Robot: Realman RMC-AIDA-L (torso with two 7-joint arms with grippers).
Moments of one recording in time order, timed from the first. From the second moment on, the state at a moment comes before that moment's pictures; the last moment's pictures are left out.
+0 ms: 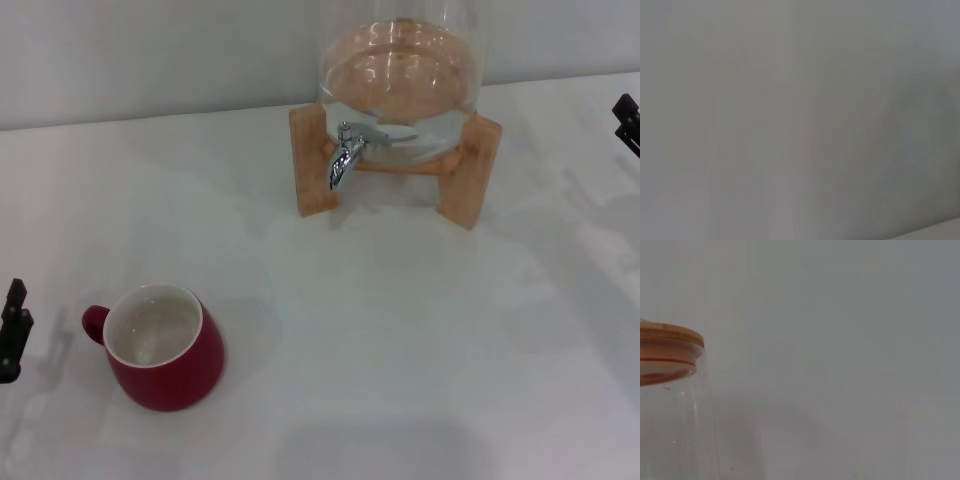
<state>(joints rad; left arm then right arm) -0.17 -2.09 2.18 0.19 -0.47 1.36 0.00 0.33 2.01 -1.02 -0.14 -0.50 -1.33 0.57</state>
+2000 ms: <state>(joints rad) -0.13 -2.09 2.31 0.18 -0.47 1.37 0.01 0.33 2.01 -1.02 -0.11 -0.50 -1.33 0.57</state>
